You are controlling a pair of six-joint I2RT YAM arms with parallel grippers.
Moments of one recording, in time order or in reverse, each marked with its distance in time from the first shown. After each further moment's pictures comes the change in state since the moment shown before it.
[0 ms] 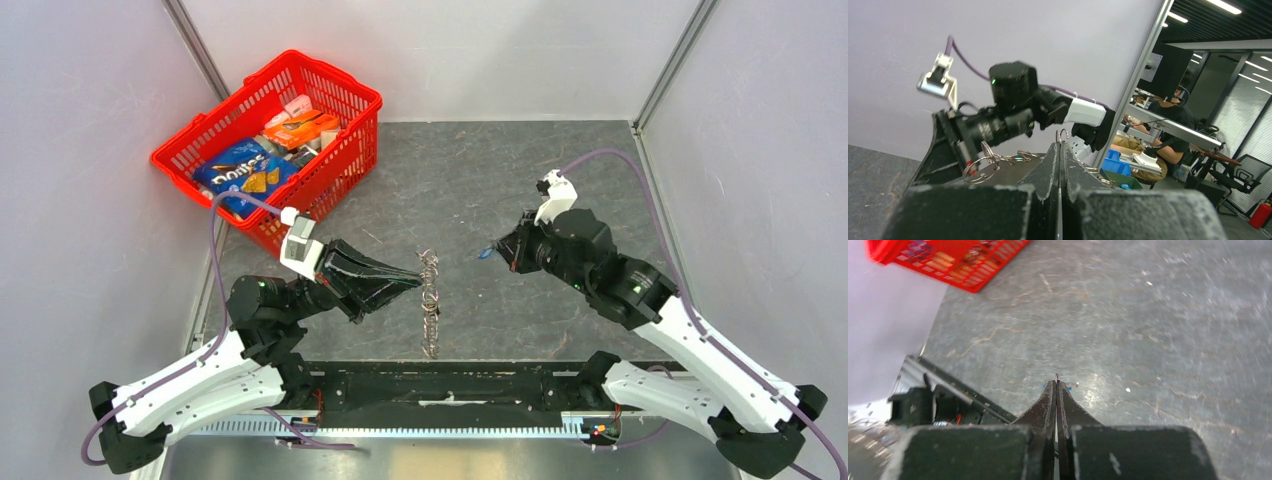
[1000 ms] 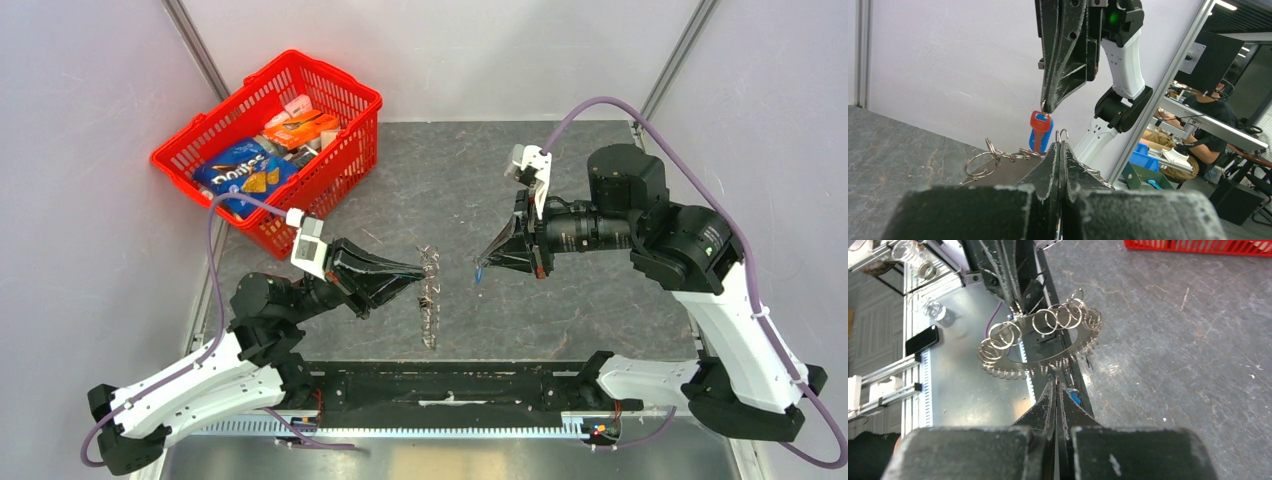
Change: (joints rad) left arm 0.000 -0.019 0.000 -0.134 -0.078 0.093; right arm 0.000 0.259 0.772 -0.474 -0.743 -0.542
